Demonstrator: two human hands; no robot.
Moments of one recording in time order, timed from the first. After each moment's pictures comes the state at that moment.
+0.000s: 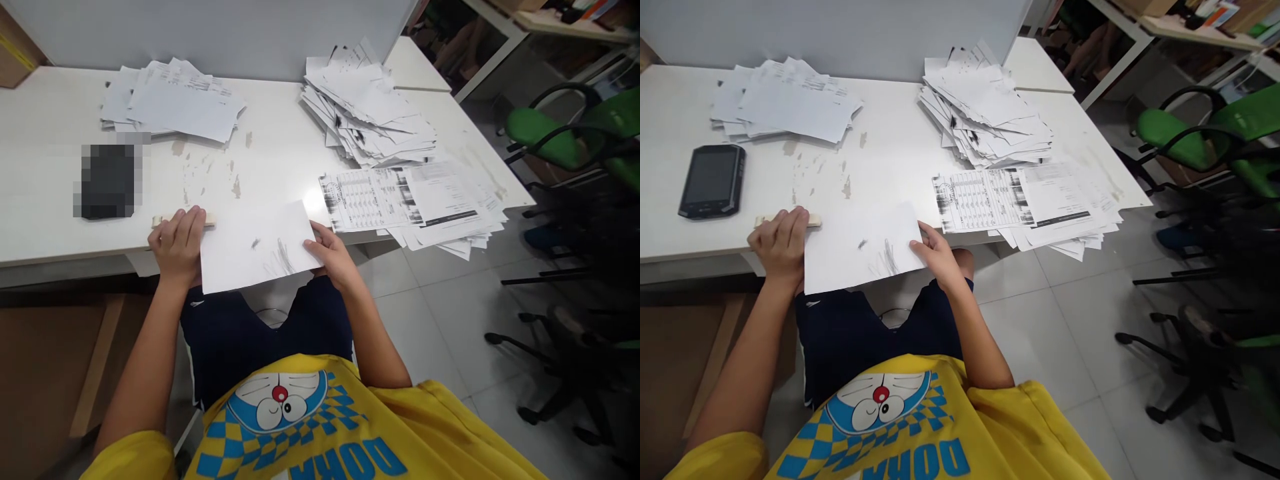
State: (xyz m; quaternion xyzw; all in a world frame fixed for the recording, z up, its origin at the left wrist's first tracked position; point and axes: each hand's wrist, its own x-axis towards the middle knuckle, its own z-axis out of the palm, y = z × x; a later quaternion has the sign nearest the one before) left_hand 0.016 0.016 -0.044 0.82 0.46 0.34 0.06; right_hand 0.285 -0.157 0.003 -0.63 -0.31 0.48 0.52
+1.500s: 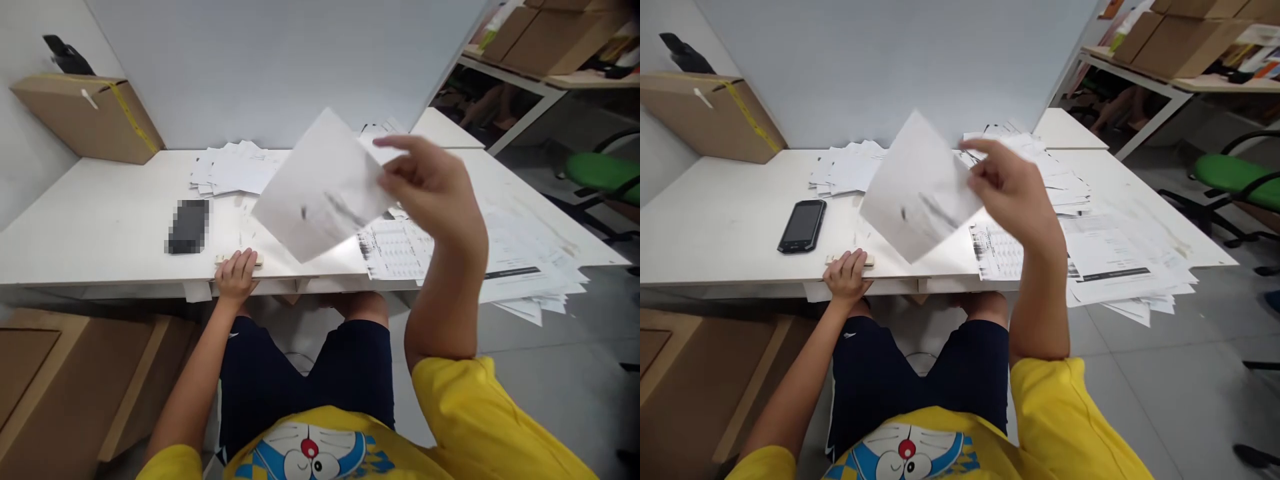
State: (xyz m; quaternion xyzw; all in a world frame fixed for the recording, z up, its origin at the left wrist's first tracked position) left_hand 0.006 0.019 -0.083 0.83 0.45 0.32 -0.06; right_hand 0.331 -0.080 0.163 -0.57 -0.61 0.13 0.53
